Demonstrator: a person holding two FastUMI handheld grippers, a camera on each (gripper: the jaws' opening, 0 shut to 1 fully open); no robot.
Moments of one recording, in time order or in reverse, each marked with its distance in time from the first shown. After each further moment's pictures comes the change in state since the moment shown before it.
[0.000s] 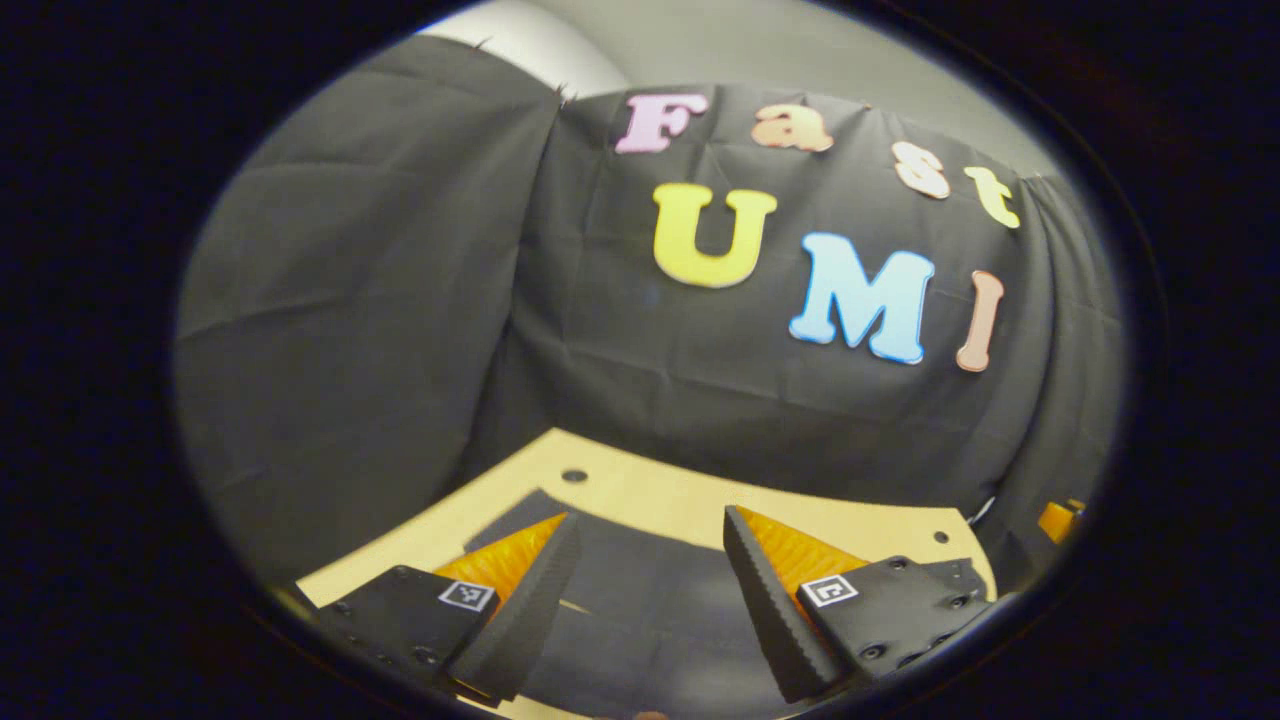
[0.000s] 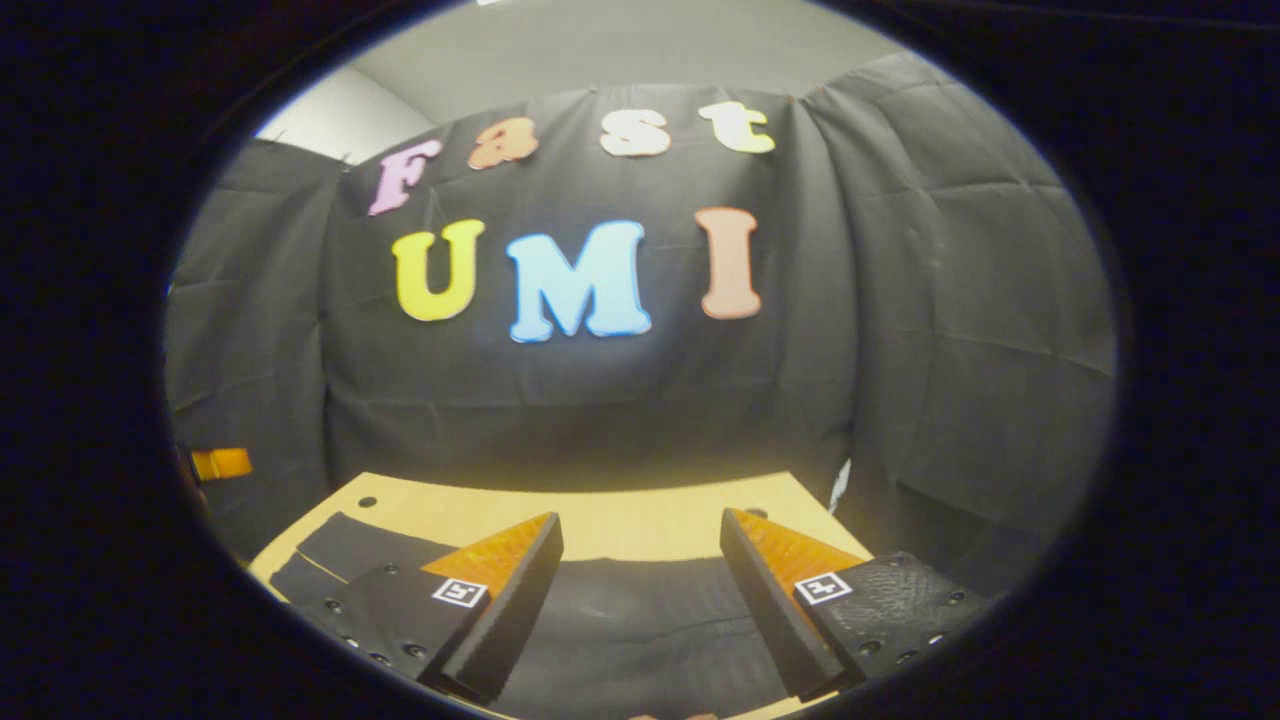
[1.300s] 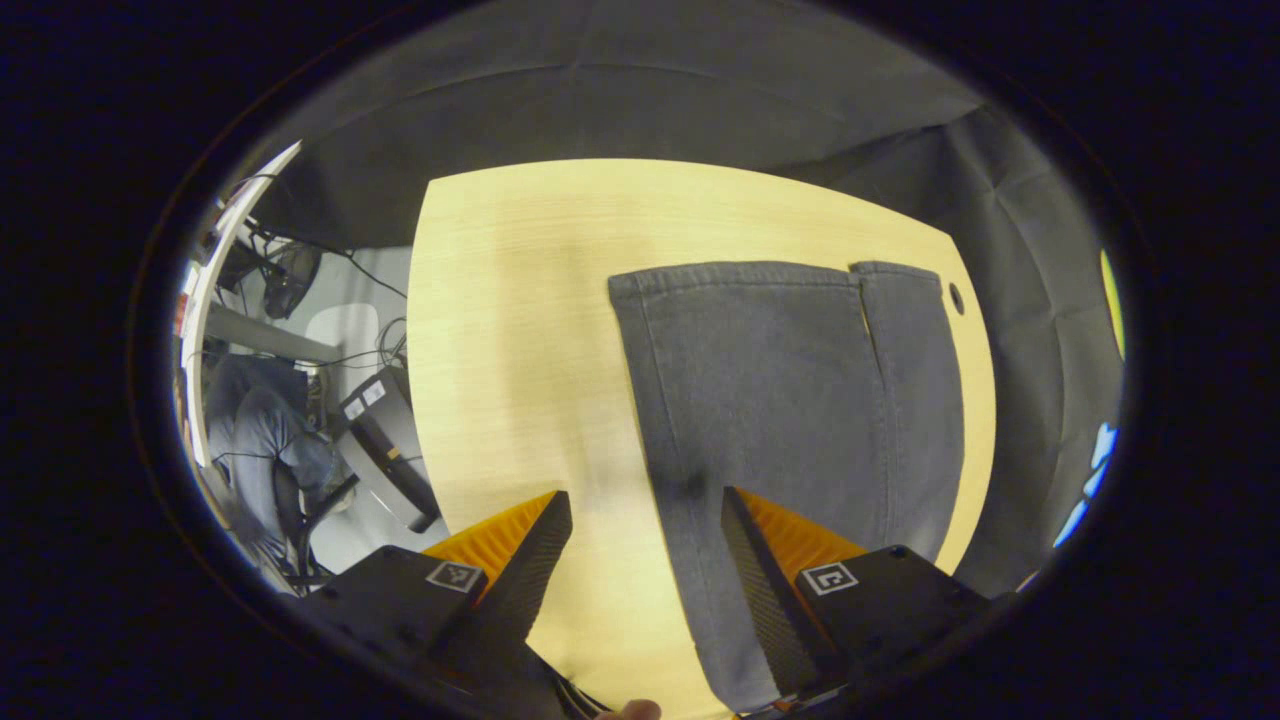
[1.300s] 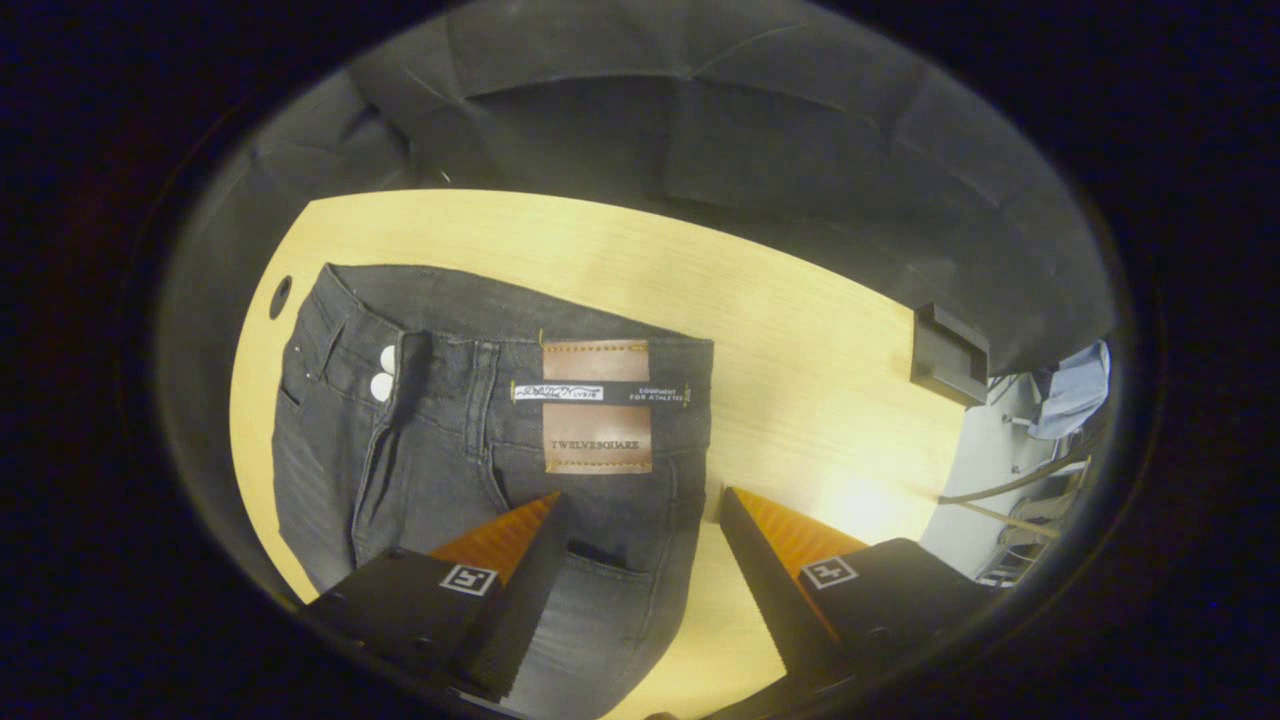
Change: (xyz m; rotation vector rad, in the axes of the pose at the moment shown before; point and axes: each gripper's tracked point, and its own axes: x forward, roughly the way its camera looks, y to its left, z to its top) left arm -0.031 0.330 -0.252 -0.871 0.620 0.689; right arm -0.012 -0.215 -0.272 0.809 0.926 -0.834
